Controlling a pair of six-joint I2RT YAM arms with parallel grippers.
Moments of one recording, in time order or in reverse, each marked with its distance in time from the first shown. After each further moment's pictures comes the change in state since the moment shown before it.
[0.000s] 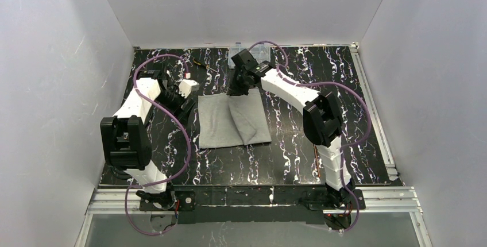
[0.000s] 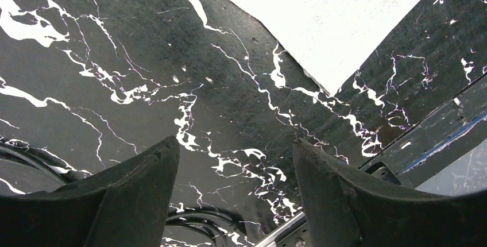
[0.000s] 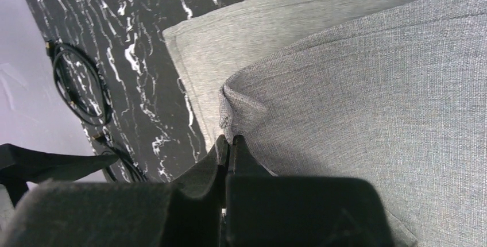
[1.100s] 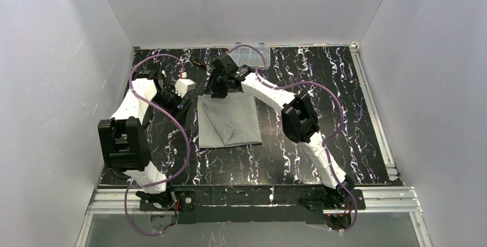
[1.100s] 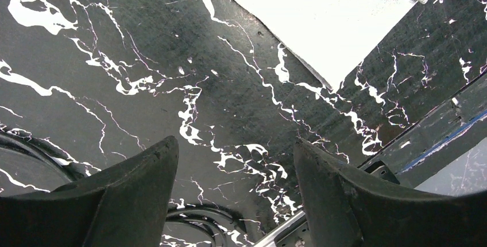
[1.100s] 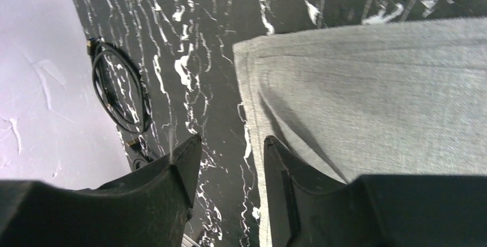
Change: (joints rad) left arm 0.044 -0.015 -0.003 -0.003 0.021 0.018; right arm 0.080 0.287 0.331 0.046 -0.041 0.097
